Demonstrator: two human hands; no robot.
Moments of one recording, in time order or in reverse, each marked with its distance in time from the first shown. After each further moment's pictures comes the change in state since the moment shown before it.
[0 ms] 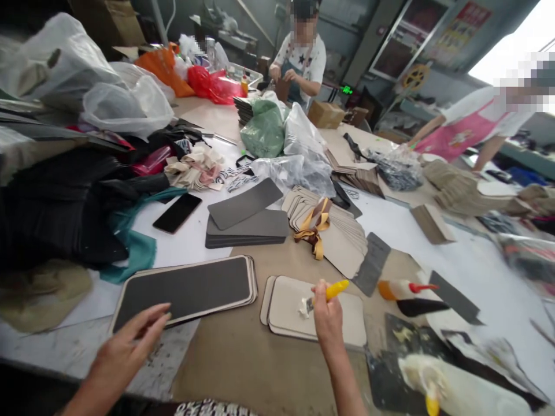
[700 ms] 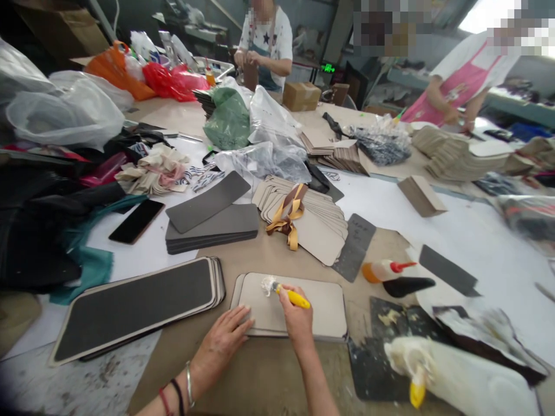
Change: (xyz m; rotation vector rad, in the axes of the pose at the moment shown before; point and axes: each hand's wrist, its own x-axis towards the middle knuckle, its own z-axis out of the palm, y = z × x) left_hand -0.037 0.082 0.185 0.305 -0.412 0.786; right_hand 0.015 0.079 0.012 0.370 -0.133 0.109
